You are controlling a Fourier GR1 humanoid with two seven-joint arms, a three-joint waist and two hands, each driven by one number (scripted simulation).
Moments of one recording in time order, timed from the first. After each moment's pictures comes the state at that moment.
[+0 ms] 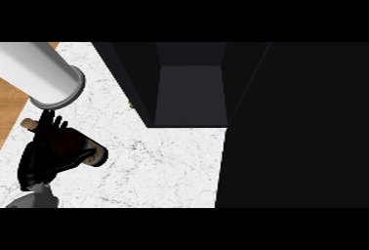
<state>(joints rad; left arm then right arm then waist) -0.07 0.12 0.33 -1.31 0.24 -0.03 -0.07 -0.12 -0.09 0.11 -2.50 -0.06 0.04 0.70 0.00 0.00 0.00</state>
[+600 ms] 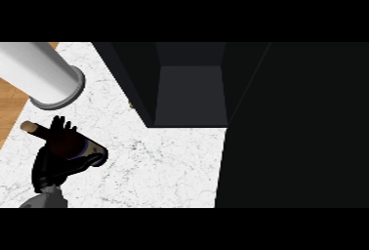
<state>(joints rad) -0.09 0.11 0.32 -1.16 0.25 -0.06 -0.18 -0.11 -0.07 0.14 -2.49 -0.06 0.04 0.68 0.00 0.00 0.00</state>
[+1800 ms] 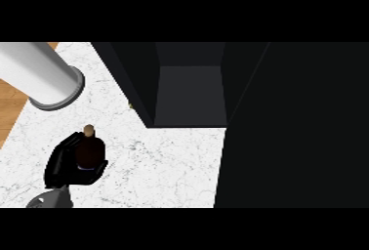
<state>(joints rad) -0.12 0.17 0.21 -1.00 0.18 -0.27 -0.50 -0.07 -0.08 0.12 -2.49 -0.06 0.05 0.65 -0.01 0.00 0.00</state>
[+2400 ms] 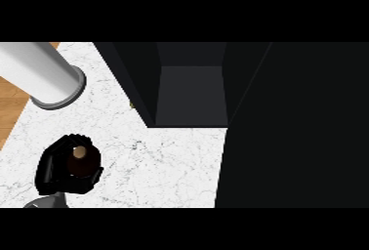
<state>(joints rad) -0.05 0.16 0.19 -1.16 0.13 -0.24 -0.66 -0.10 -0.08 0.12 -2.49 -0.05 0.04 0.67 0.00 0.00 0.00</state>
